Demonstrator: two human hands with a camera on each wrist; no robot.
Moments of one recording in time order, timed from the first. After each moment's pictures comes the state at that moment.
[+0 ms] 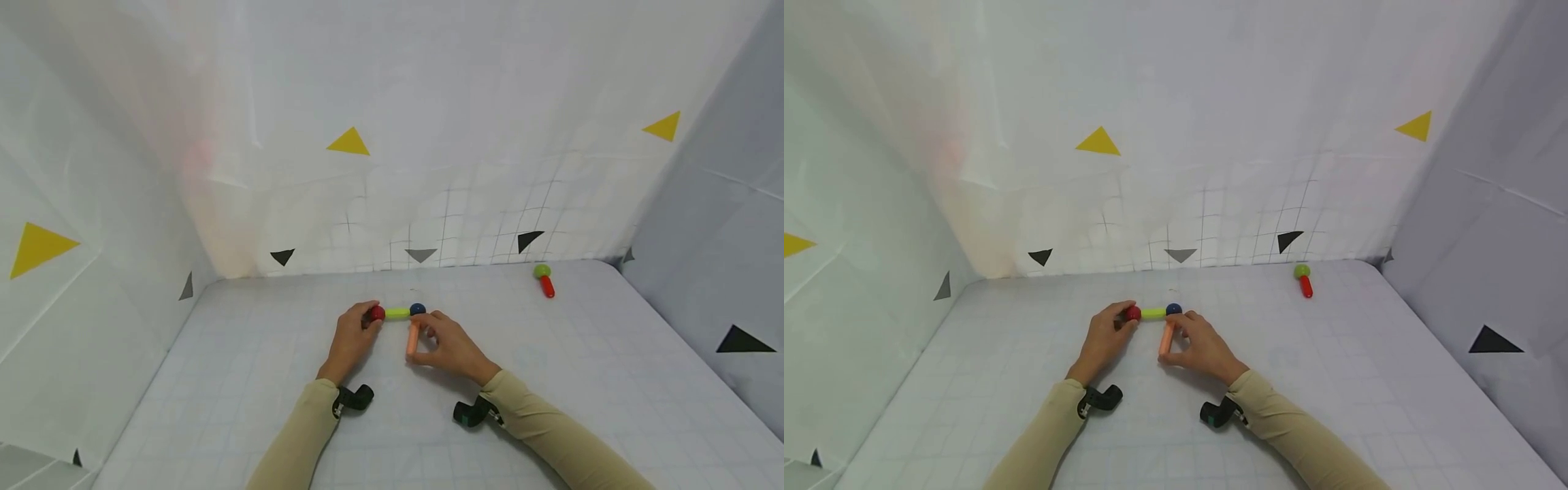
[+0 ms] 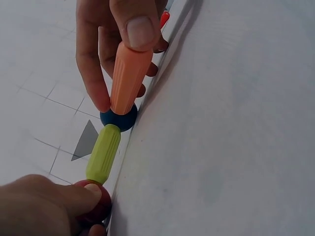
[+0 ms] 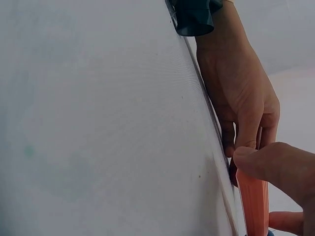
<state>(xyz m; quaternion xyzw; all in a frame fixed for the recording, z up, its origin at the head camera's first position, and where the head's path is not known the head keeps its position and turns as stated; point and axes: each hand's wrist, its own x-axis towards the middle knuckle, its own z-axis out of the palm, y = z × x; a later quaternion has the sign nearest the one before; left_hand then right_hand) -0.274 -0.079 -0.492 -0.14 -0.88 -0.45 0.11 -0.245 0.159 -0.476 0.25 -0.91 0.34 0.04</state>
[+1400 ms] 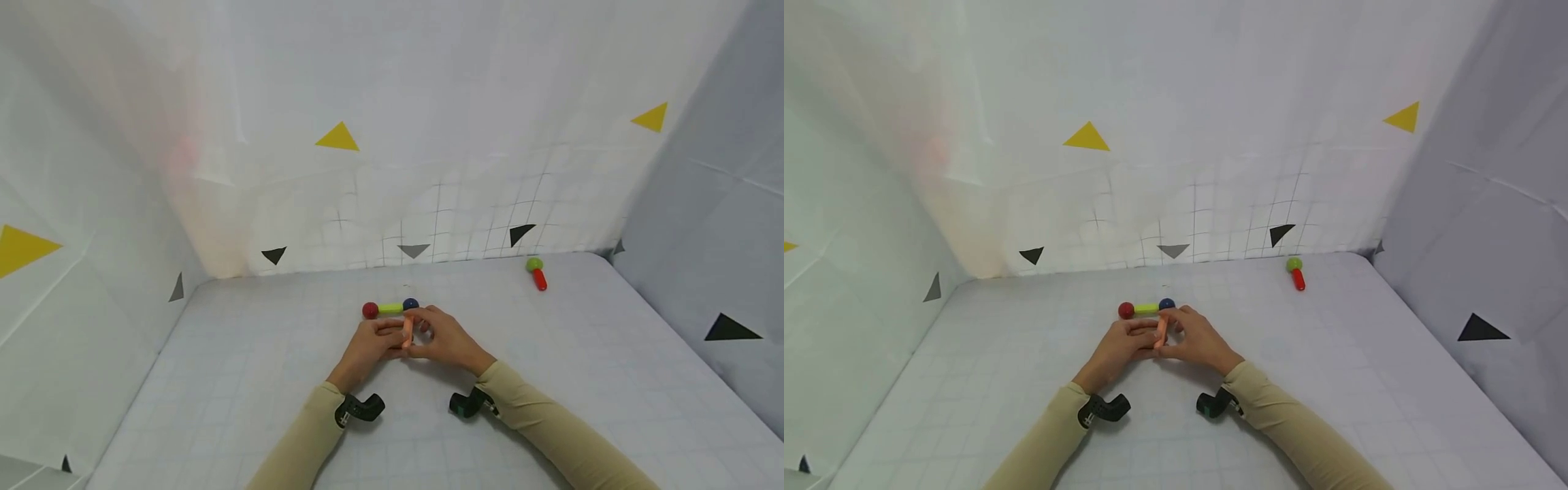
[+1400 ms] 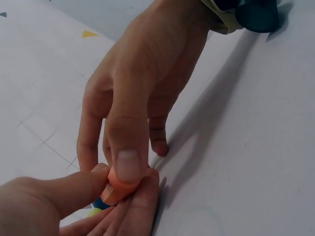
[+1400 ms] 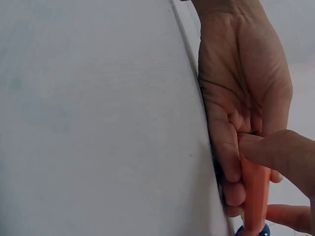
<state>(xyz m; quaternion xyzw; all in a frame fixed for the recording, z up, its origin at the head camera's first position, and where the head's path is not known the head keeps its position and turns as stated) -0.245 -0.046 -0.481 -0.08 -0.64 -0.74 -0.20 -0.244 0.166 -0.470 0.28 -0.88 0.37 0.02</state>
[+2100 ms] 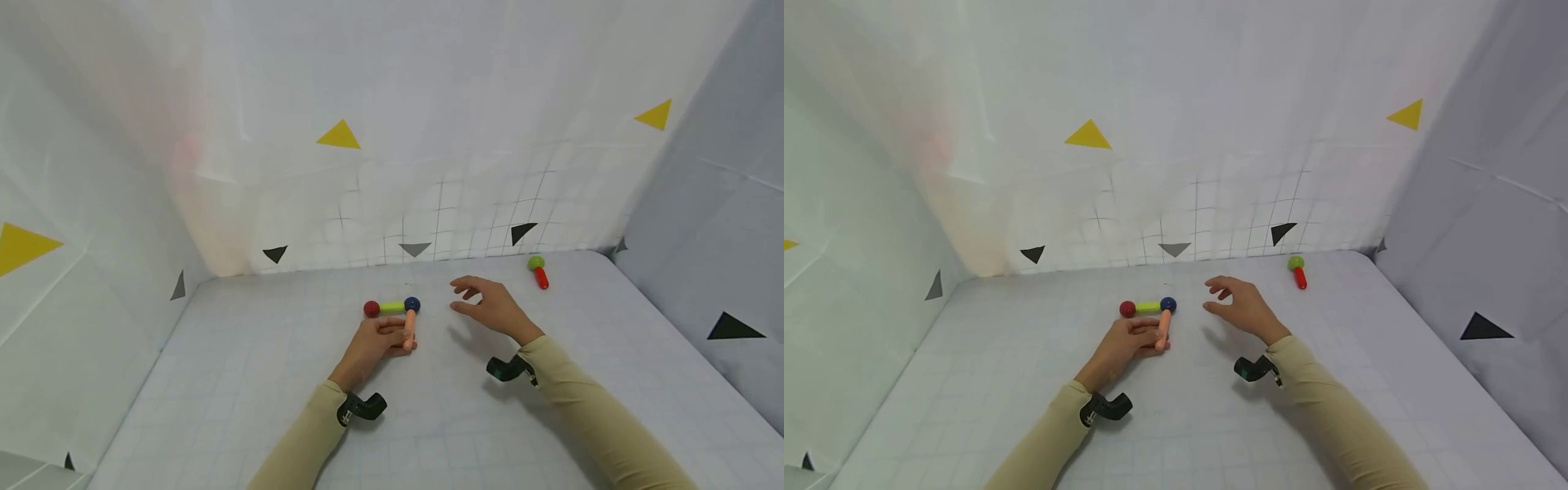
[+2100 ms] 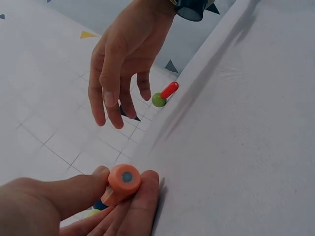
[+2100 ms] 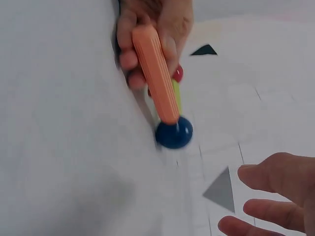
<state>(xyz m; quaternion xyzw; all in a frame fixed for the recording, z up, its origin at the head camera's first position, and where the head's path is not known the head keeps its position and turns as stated) -0.248 -0.048 -0.478 -0.08 -0.64 -0.74 -0.20 -0.269 0.236 -0.426 0.17 -0.92 0.35 0.04</state>
